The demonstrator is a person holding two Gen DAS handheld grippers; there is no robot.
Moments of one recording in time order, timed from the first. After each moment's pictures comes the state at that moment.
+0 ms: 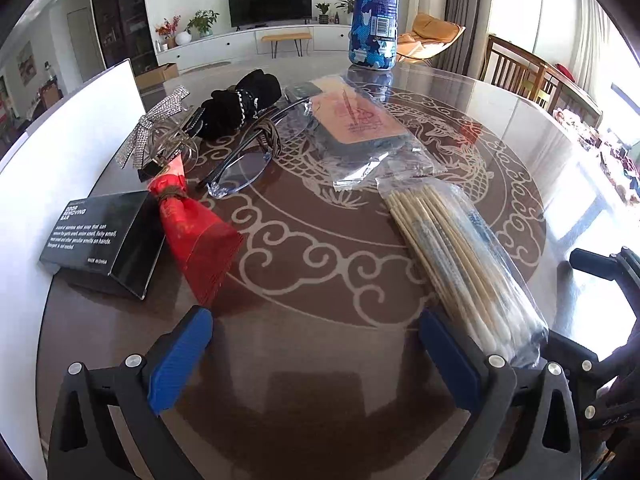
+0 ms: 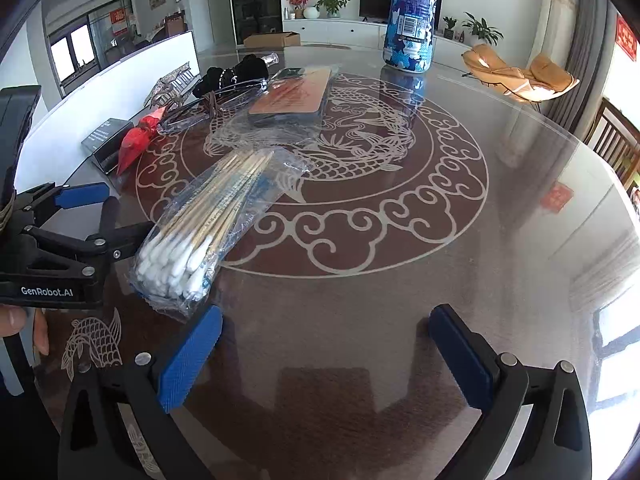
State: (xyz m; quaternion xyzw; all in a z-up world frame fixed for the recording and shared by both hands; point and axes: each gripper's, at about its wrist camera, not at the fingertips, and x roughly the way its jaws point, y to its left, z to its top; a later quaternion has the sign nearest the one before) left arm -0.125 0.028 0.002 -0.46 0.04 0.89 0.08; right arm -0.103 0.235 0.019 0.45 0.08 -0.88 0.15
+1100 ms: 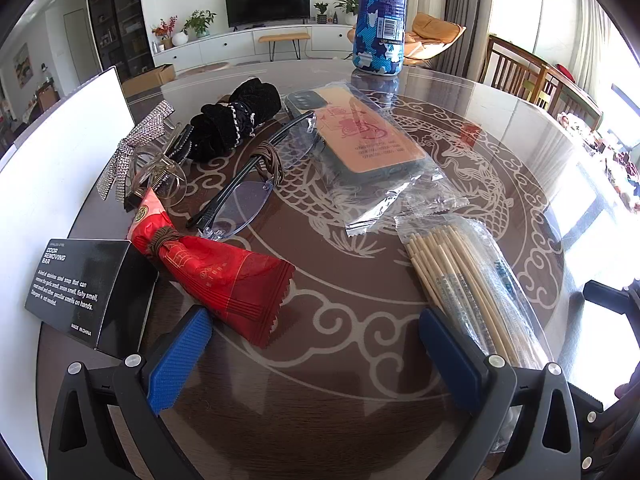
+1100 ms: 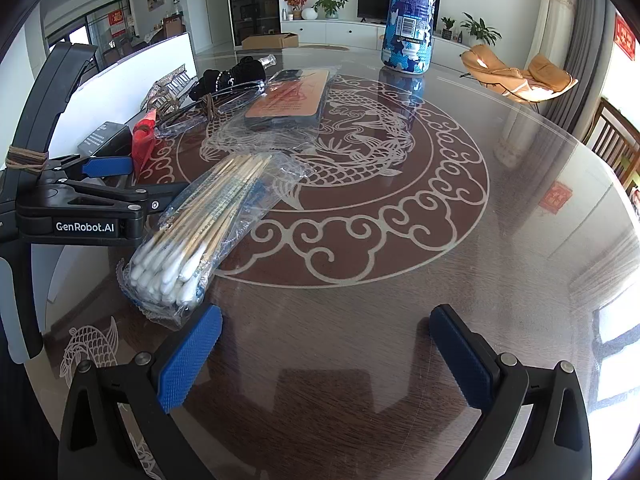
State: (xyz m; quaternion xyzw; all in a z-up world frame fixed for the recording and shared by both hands) left arm -0.158 0.025 0.005 -0.46 0.04 0.88 0.08; right arm -0.108 0.233 0.019 0.45 0.08 -0.88 0.14
